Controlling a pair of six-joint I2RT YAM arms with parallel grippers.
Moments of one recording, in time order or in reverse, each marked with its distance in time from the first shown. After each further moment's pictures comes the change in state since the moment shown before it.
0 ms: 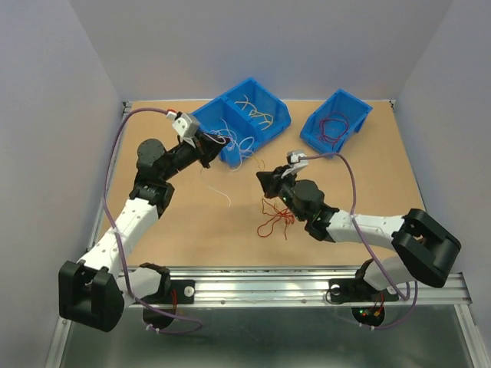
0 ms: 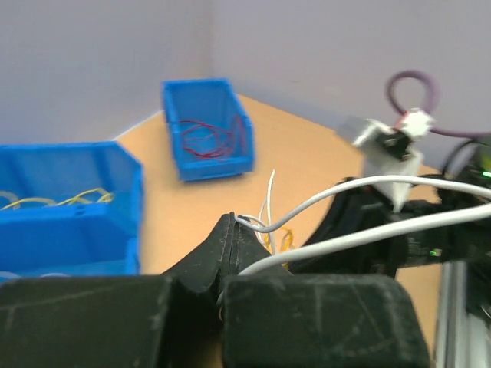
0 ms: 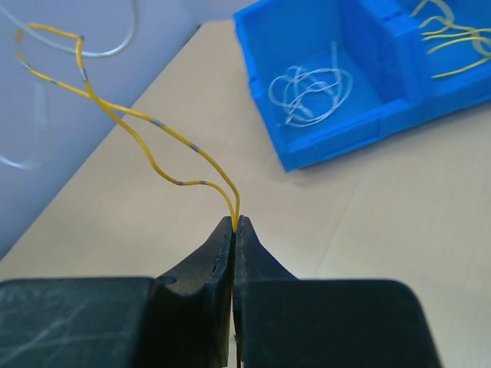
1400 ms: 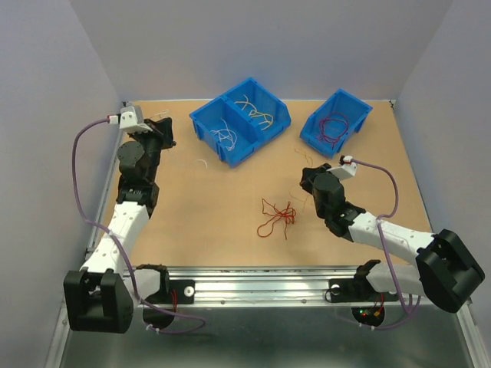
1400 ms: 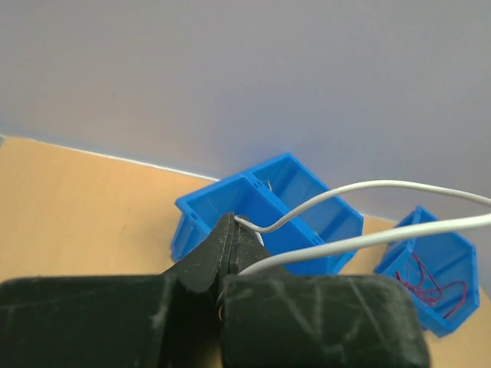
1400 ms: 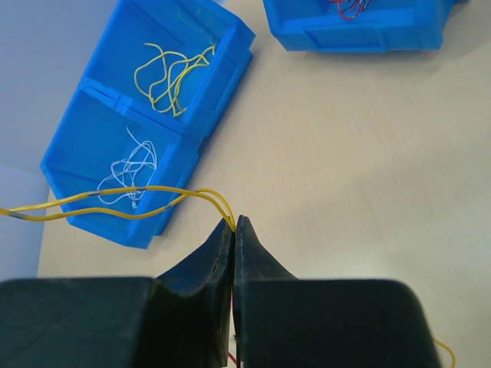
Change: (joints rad) left arm 0.231 -0.094 -0.091 -0.007 -0.748 -0.195; right arm -0.217 -0.227 -0.091 -0.391 0.404 0.494
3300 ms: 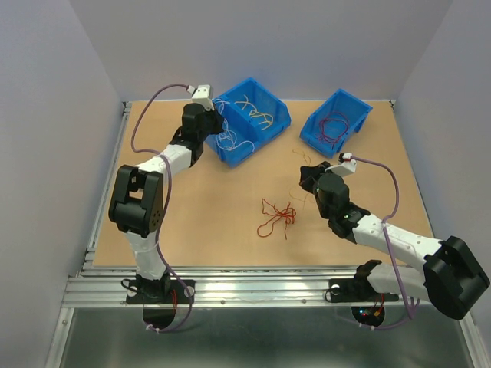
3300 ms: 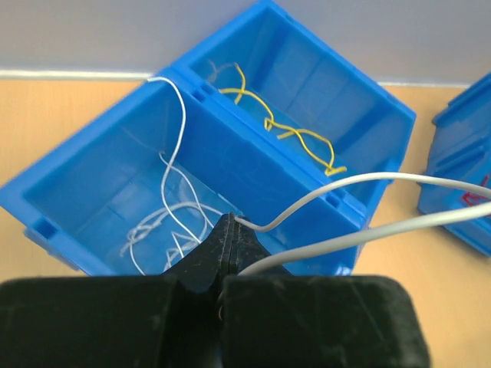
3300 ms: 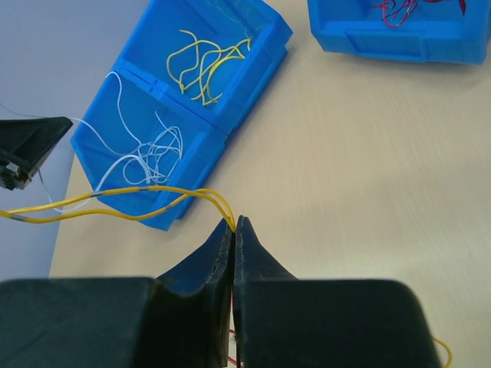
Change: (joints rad) left arm -0.206 0.830 0.565 -0.124 0.053 0.110; right arm 0.000 -0.057 0.000 0.007 -0.085 -0.078
